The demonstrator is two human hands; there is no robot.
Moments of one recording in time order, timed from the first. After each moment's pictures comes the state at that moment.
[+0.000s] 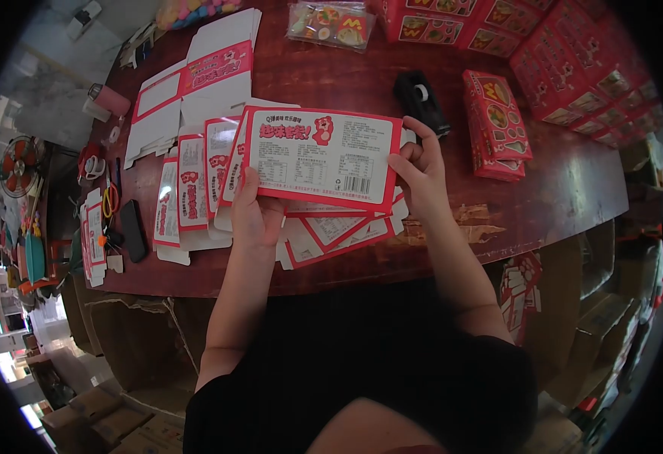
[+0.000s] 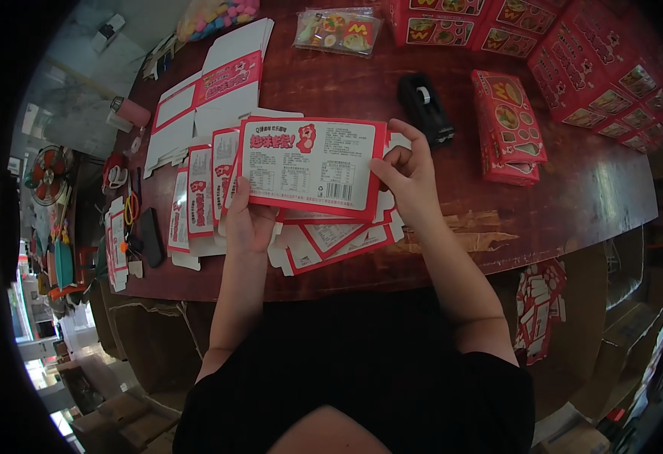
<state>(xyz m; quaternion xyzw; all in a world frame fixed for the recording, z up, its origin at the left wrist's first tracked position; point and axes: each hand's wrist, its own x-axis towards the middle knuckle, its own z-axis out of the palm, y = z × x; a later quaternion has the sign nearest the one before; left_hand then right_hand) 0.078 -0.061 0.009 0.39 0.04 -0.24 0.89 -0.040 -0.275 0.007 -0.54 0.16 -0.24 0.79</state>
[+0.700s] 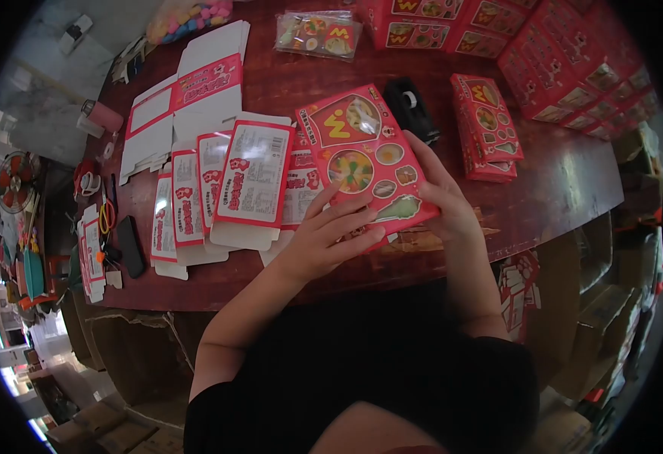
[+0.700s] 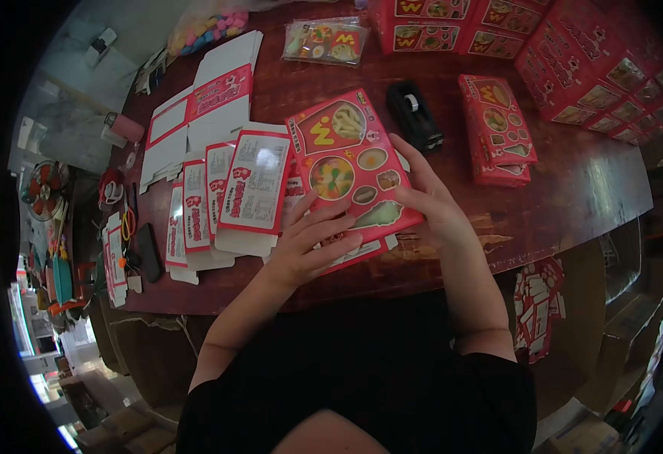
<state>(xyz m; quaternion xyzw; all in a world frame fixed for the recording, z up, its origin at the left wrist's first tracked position) 0.037 -0.101 0.018 0.60 -0.70 0.15 0.36 -0.075 -0.289 0.037 -0.44 0.08 -0.13 0.89</state>
